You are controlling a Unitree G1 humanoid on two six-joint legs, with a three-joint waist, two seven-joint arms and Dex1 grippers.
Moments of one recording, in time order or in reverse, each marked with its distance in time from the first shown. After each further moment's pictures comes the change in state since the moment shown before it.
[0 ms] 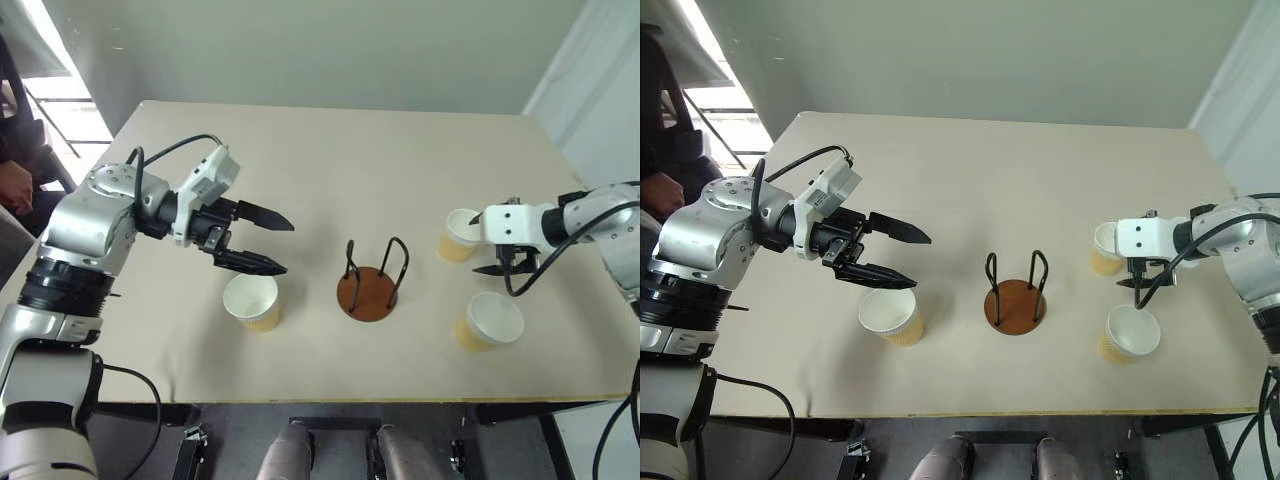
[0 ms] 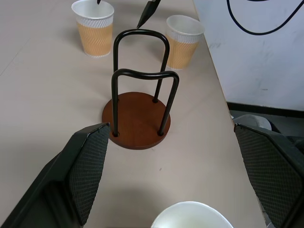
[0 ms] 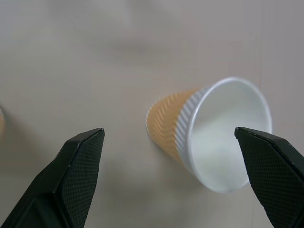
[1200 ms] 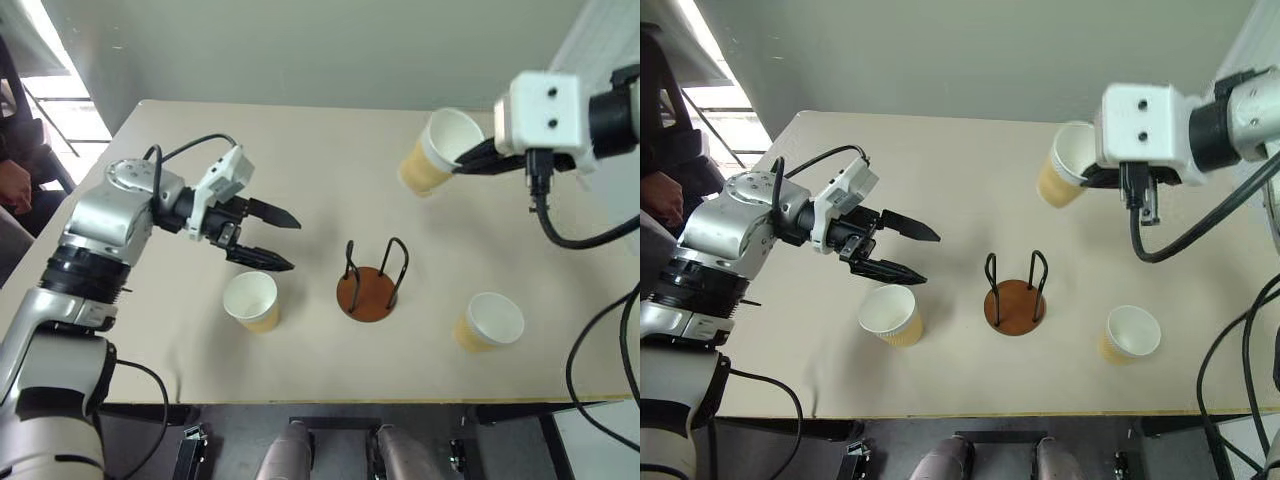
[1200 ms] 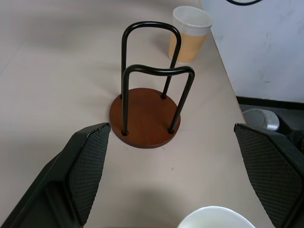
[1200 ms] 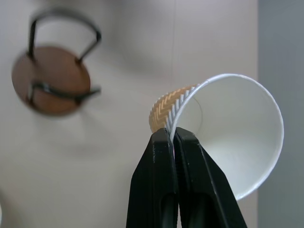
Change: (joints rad) left arm -0.097 -0.047 -0.120 0.137 0.025 -0.094 0.000; right arm -0.402 0.006 -0.128 -0.516 0.207 0.594 0.219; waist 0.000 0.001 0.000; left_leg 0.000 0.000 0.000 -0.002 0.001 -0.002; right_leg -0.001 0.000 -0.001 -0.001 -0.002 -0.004
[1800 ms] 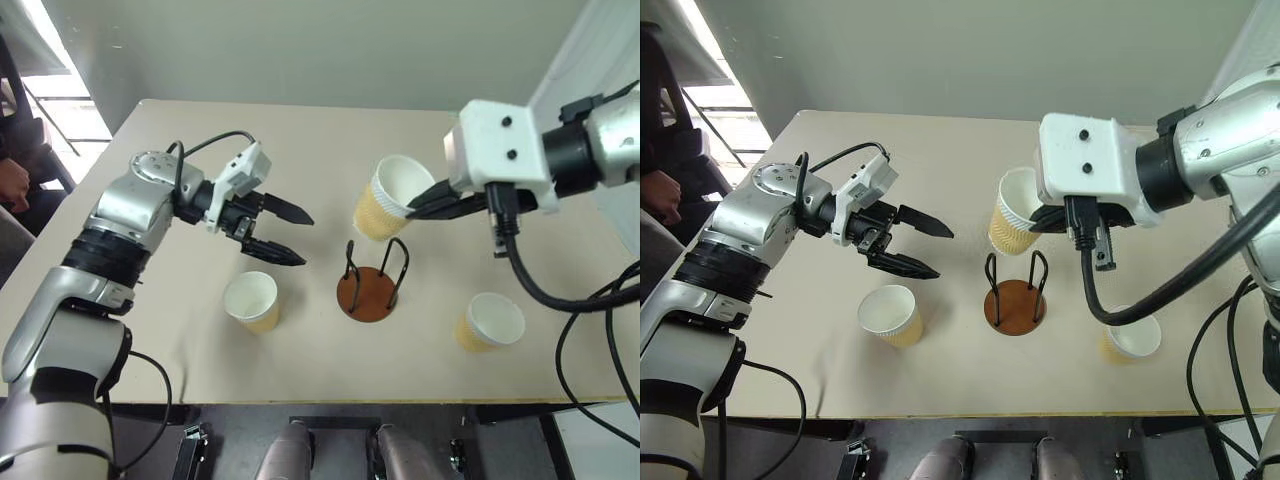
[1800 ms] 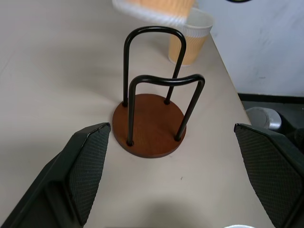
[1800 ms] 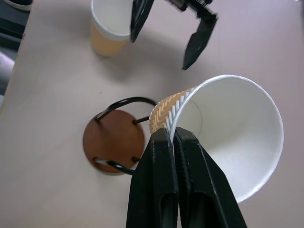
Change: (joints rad) left arm -0.098 -0.040 -0.122 0.120 -0.052 -0.088 0.000; right arm 0.027 0.026 0.066 -0.239 0.178 0.314 -0.062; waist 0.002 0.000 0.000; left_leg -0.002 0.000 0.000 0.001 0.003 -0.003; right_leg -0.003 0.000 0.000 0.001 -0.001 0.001
